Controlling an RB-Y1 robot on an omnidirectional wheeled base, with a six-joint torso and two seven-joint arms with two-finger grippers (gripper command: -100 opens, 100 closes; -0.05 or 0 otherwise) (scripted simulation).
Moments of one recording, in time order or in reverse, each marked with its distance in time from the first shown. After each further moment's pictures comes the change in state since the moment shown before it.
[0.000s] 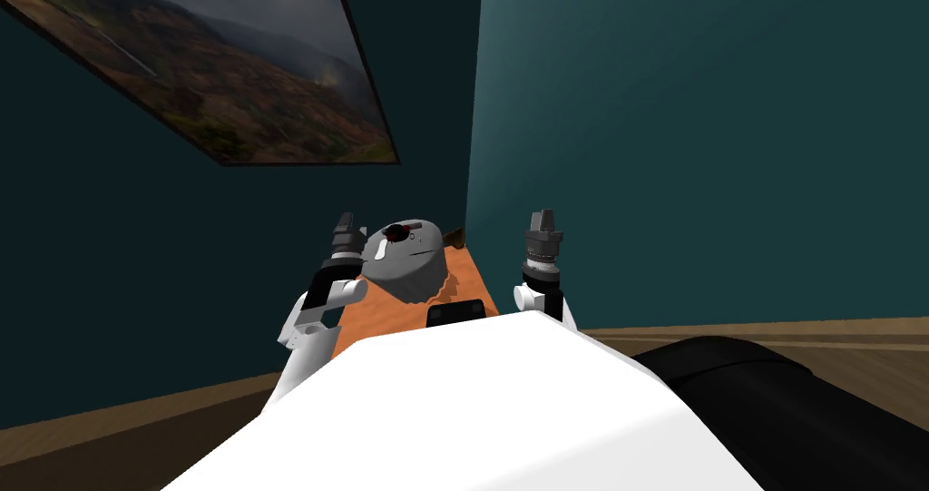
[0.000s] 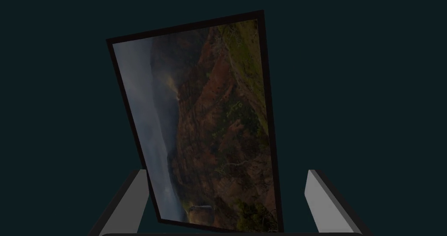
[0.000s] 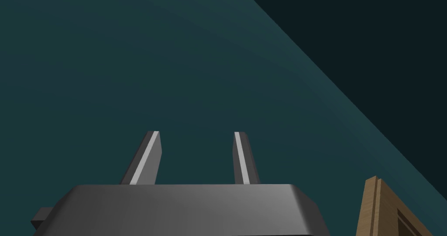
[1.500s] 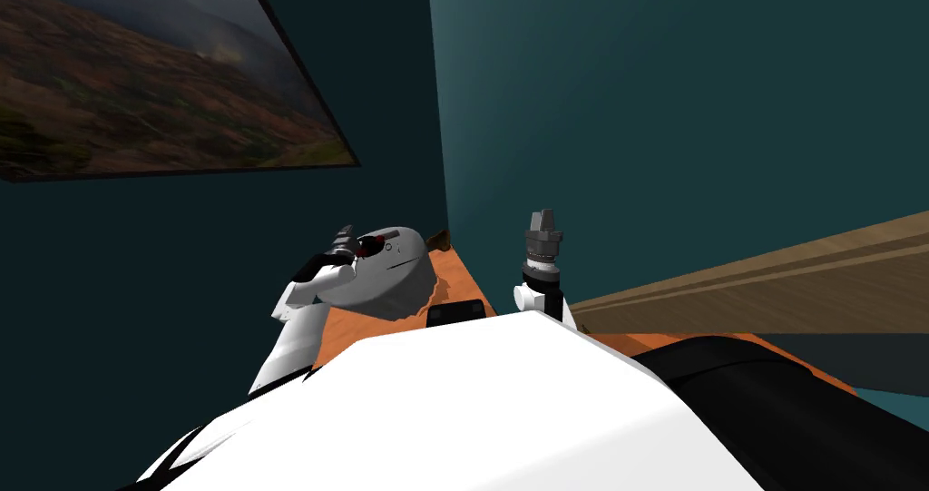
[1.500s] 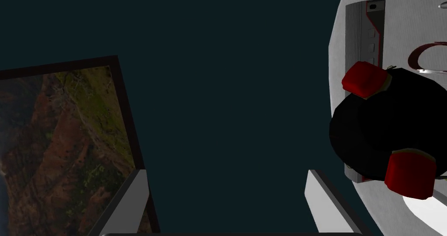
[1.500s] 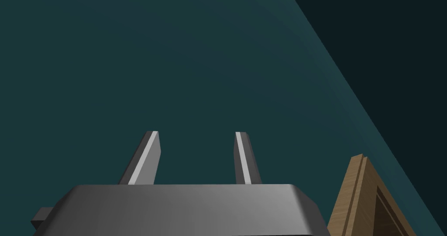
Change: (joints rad) left arm -0.227 0.134 0.117 0.395 0.169 0.363 -0.052; right arm 0.000 0.000 0.000 0.000 0.000 0.000 0.000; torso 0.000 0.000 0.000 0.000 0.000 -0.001
